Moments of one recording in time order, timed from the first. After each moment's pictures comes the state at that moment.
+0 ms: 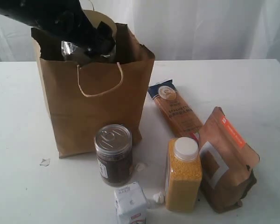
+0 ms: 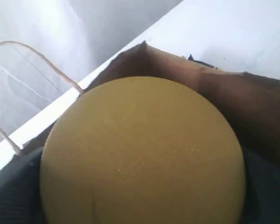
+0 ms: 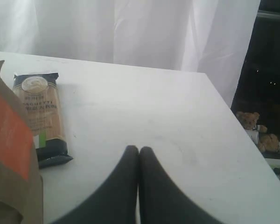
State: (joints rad) left arm -0.64 1.46 -1.37 0.27 0.58 0.01; right arm -0.02 0.01 -0.01 0.00 0.24 -0.07
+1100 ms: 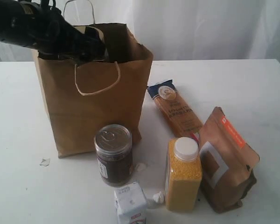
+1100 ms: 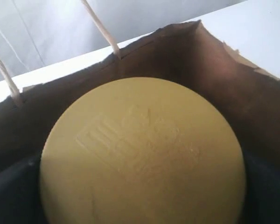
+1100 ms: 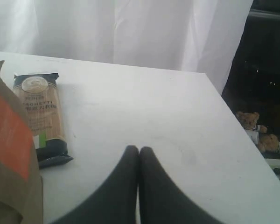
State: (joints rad) left arm -0.51 1.46 -1.21 -0.01 0.37 -0.01; right arm -0.02 0.01 -0.01 0.00 0.24 -0.07
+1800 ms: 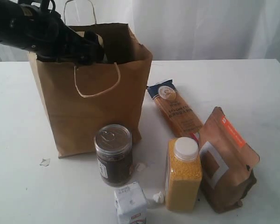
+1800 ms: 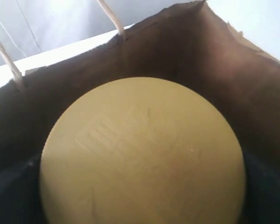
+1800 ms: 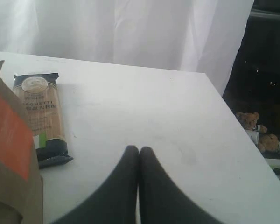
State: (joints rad) left arm -0.51 1.45 -1.21 -0.03 0.42 -0.01; right arm -0.02 0.01 -0.01 0.00 0.24 -0.07
